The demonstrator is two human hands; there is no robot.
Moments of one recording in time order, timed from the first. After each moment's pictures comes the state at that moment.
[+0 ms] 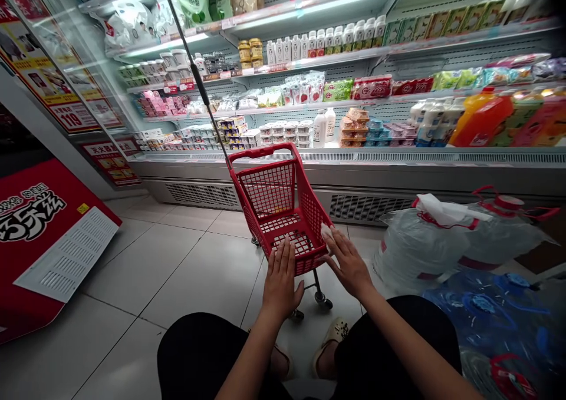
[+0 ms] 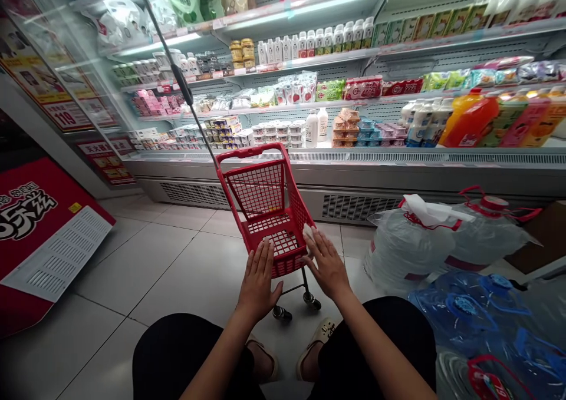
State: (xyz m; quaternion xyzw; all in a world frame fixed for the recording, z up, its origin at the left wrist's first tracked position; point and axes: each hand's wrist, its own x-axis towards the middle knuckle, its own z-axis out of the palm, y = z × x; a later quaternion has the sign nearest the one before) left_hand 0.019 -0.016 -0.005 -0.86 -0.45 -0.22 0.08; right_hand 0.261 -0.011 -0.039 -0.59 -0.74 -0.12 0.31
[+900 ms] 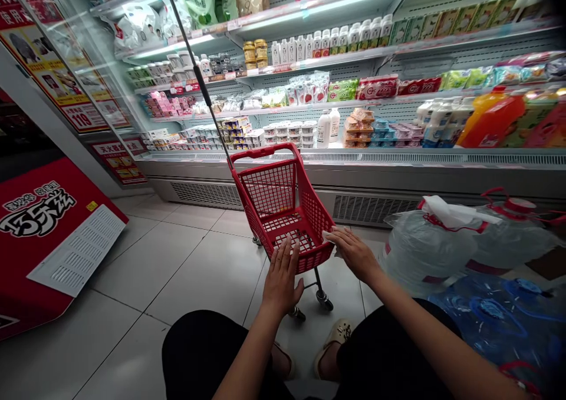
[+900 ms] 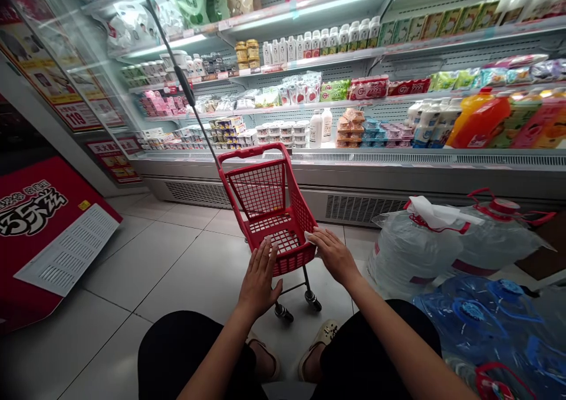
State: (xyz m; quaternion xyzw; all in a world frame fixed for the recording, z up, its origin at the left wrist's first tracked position) left_hand 0.011 -0.009 -0.007 -0.87 -0.44 -0.22 0.07; right_hand 0.303 0.022 -0.027 -0.48 -0.82 -0.11 0.29
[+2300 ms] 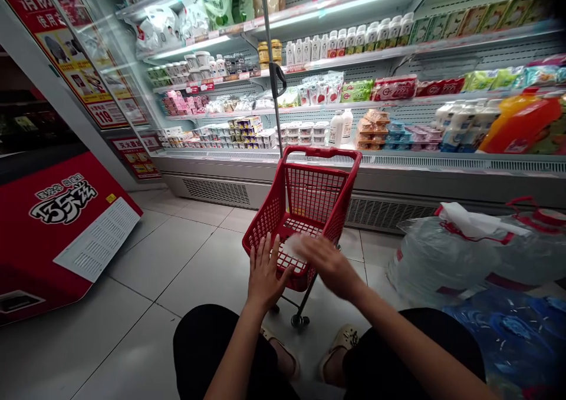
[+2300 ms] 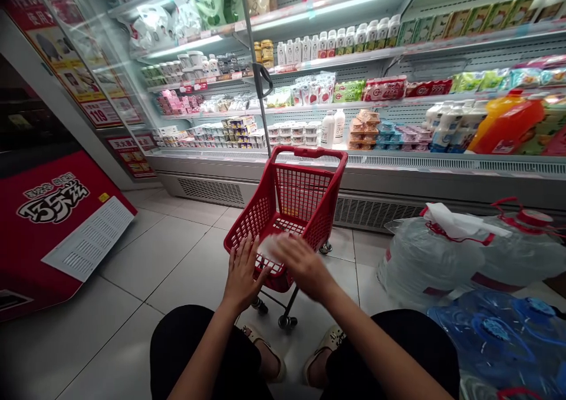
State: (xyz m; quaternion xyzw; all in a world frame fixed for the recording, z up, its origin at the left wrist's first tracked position) left_hand -0.049 0.005 -0.001 -0.81 -0.54 -0.23 0.09; right_hand 0.193 -0.006 0.039 -0.32 -0.86 -0.14 0.37
